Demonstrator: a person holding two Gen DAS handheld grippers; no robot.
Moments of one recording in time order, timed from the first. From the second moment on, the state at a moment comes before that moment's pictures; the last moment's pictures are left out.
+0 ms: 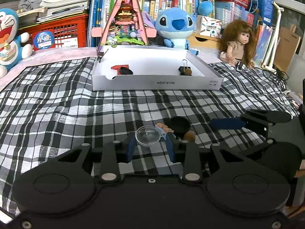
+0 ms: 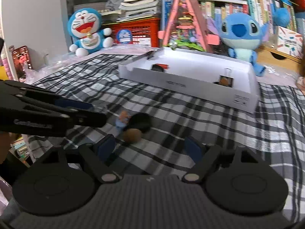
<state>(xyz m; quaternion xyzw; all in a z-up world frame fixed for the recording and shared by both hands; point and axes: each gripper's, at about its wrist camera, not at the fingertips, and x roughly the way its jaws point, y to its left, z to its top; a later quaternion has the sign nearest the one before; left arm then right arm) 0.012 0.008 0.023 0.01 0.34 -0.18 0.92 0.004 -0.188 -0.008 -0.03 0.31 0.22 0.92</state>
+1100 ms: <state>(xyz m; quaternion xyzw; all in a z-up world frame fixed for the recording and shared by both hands) 0.023 0.009 0.024 0.00 0.34 -0.16 0.93 -0.003 -0.182 -0.001 -0.03 0.29 0.20 0.94</state>
